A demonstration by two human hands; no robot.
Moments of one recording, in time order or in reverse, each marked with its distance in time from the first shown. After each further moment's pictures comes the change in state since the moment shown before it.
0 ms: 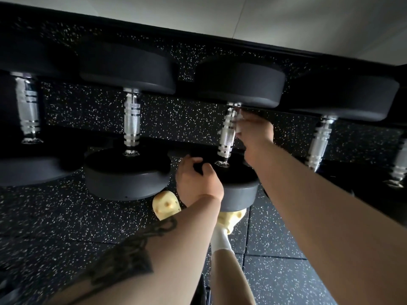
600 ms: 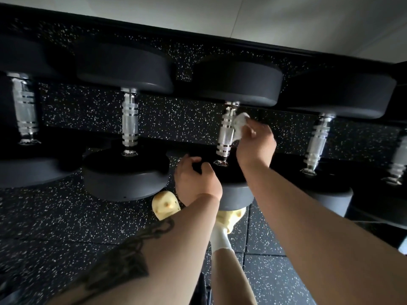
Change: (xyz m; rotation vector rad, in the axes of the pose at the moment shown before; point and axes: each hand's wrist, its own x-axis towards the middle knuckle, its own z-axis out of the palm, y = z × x) left_hand 0.000 0.001 -0.002 0.006 -0.015 -0.012; right_hand -0.016 0.031 -0.005 -0.381 0.240 -0.418
